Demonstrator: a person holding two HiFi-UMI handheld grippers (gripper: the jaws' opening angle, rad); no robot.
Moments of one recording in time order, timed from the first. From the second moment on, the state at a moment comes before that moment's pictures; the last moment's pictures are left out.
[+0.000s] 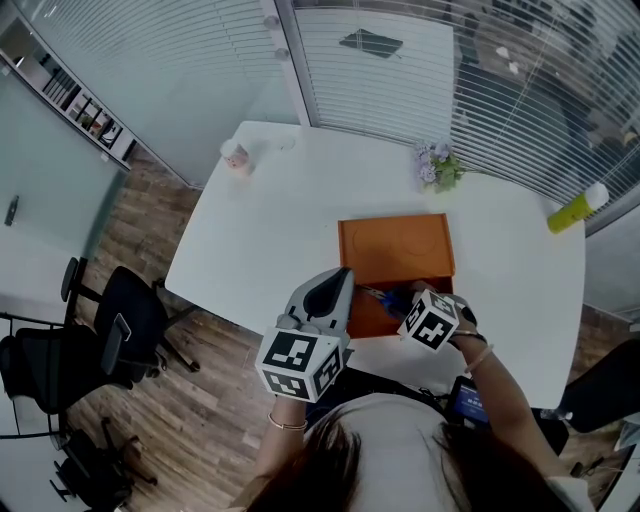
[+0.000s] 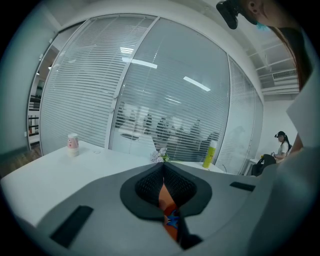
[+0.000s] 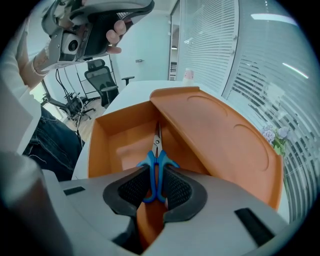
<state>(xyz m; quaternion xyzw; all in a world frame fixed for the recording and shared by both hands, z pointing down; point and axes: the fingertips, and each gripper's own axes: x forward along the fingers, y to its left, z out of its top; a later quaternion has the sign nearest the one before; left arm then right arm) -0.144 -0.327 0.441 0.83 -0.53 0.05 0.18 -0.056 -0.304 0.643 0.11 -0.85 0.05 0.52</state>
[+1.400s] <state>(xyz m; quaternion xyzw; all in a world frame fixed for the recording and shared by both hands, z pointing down) -0.135 -0.265 0.413 0.81 -0.56 0.03 0.15 -0.035 -0.268 0.572 0.17 -0.88 0.02 0.44</state>
